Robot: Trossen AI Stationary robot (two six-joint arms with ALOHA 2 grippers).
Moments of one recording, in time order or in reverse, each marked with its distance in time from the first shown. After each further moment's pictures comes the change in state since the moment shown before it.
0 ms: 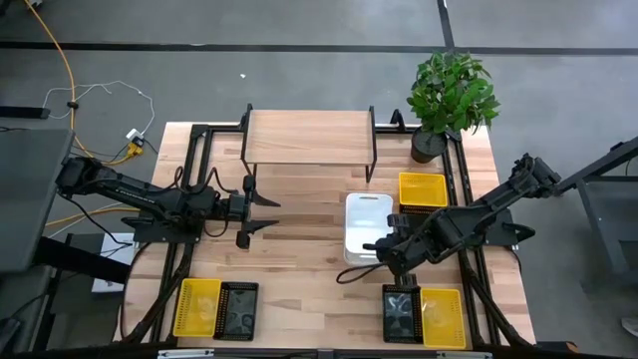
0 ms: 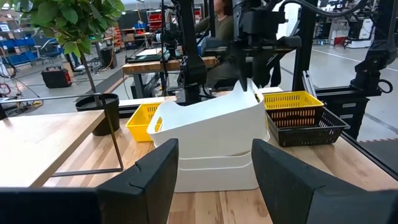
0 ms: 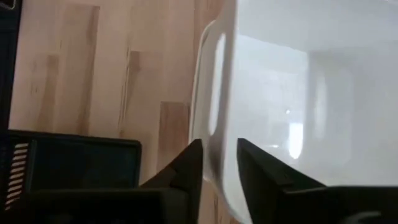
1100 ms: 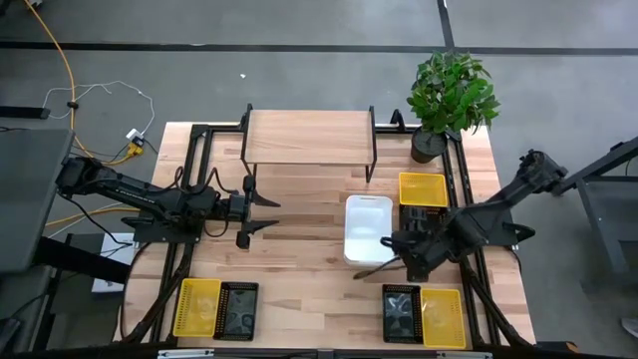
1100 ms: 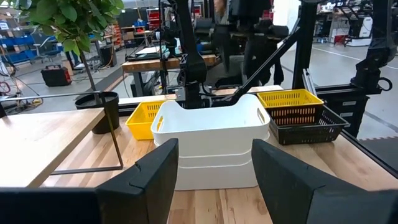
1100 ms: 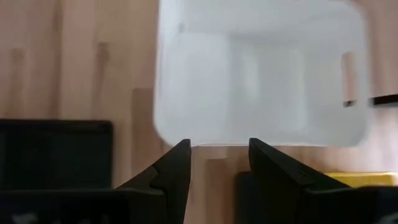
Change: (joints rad) left arm 0.000 0.000 0.000 -0.008 0.000 -0.001; right arm 0.087 -0.095 0.001 -0.160 0.153 0.125
